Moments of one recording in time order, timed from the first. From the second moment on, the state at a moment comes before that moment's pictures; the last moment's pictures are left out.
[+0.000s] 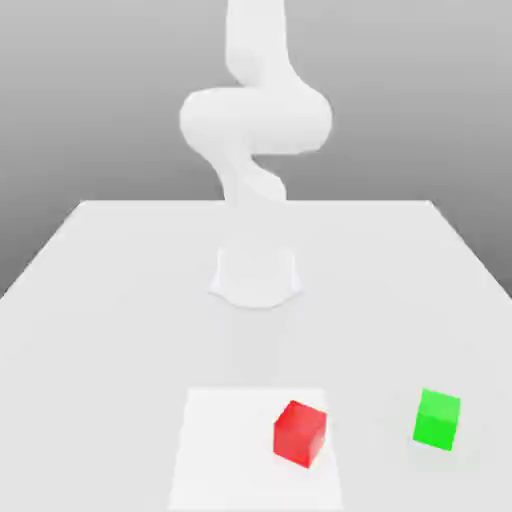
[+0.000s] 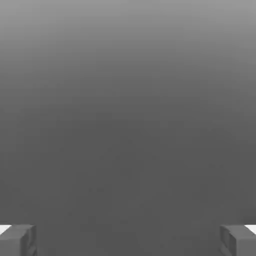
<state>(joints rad) -0.02 -0.71 0.03 -2.34 0.01 2.35 0.86</state>
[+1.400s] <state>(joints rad) 0.07 0.07 0.21 -2.65 -0.03 2.73 1.45</state>
